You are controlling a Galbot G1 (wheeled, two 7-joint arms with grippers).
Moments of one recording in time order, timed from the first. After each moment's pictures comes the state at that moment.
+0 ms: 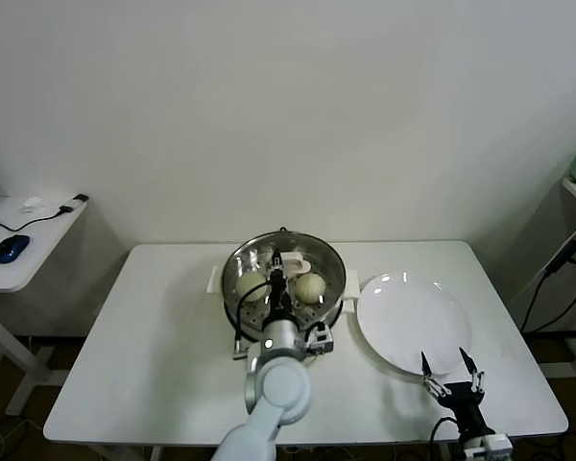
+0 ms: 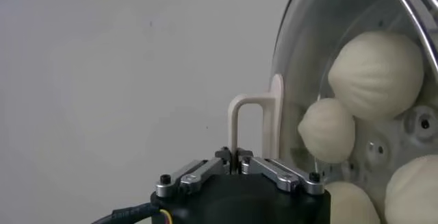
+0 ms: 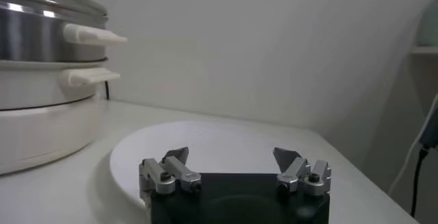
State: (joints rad) left arm 1.04 -1.59 0.03 -1.75 1.66 0.65 0.23; right arm -1.58 1.23 0.60 1.67 0.21 0.27 -0.01
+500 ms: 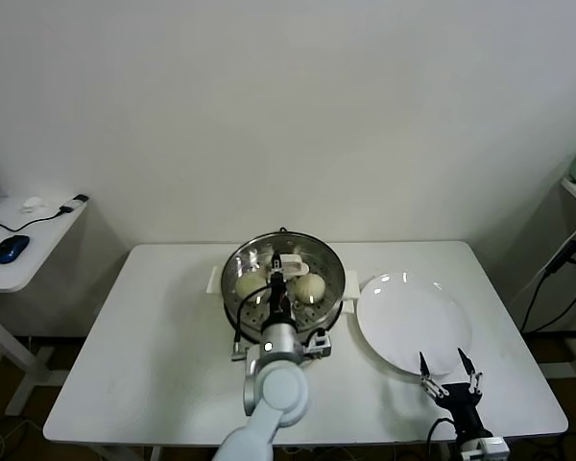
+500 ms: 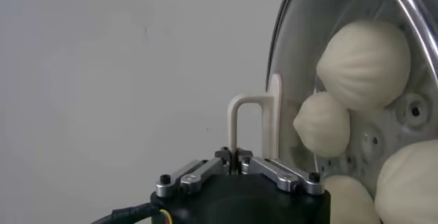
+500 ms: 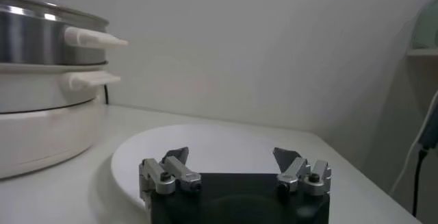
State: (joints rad) left arm 1.05 -1.58 0.02 -1.73 1.70 0.62 0.21; right arm -1.57 1.25 0.59 1.65 0.20 0.30 0.00
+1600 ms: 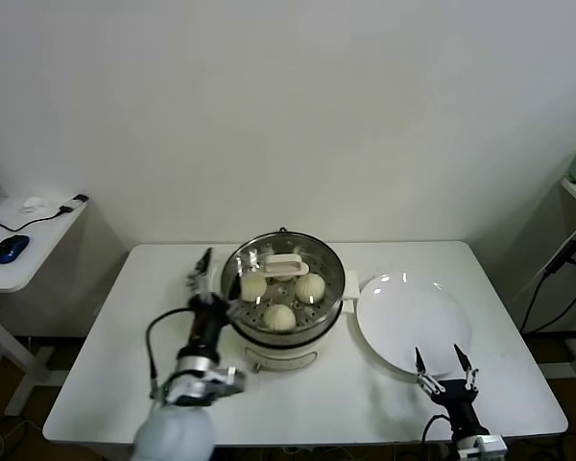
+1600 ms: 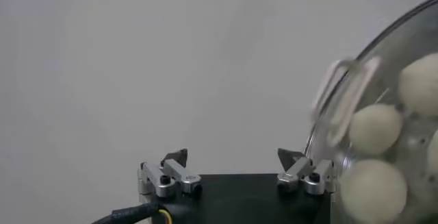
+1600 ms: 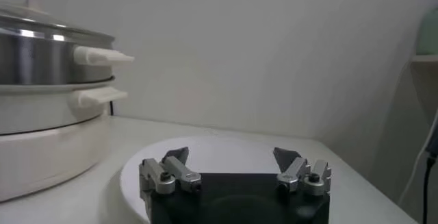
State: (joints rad) left arm 1.38 -1.33 -0.29 -2.12 0.89 0.29 -0.08; right arm -1.58 1.28 0.60 1.70 0.19 0.28 -0.02
